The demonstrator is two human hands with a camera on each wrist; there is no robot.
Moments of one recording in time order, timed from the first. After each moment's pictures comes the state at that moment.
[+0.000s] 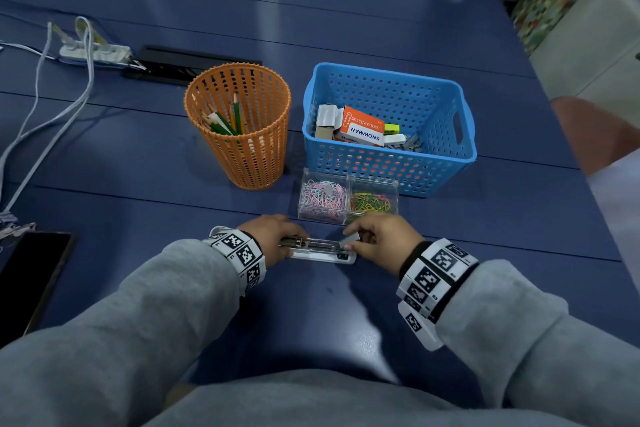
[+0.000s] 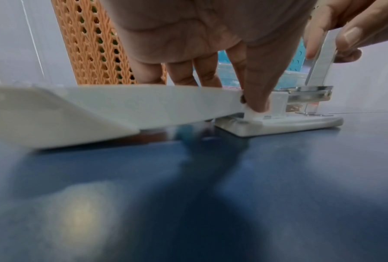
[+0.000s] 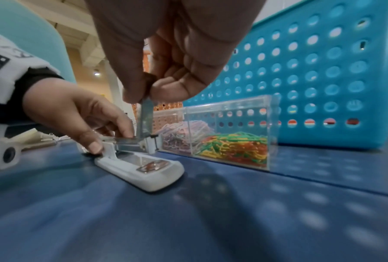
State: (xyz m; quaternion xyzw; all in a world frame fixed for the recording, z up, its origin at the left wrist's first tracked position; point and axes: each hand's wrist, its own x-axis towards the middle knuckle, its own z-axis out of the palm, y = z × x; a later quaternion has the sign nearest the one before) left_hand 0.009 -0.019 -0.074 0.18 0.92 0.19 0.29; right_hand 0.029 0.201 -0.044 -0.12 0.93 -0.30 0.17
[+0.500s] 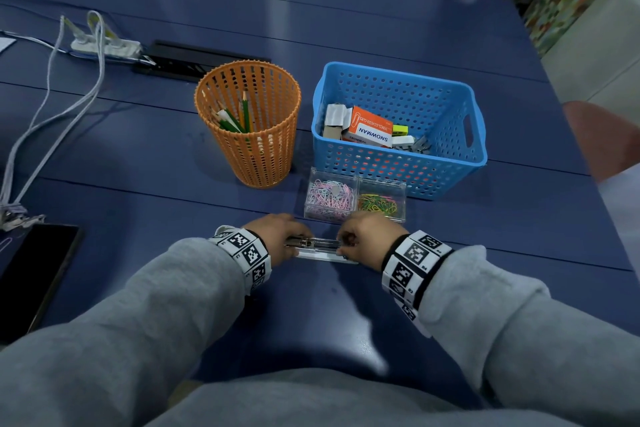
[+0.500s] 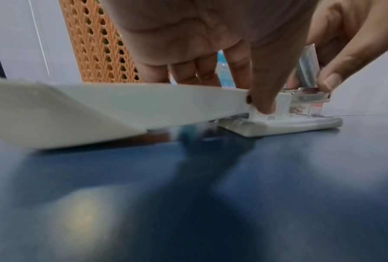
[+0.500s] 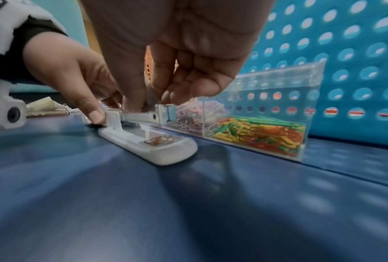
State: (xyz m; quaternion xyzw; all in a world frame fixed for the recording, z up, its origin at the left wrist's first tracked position) left_hand 0.011 -0.020 -0.076 0.18 0.92 0.19 0.29; right_hand 0.014 0.178 -0.046 -0.21 0.94 -0.15 0.23
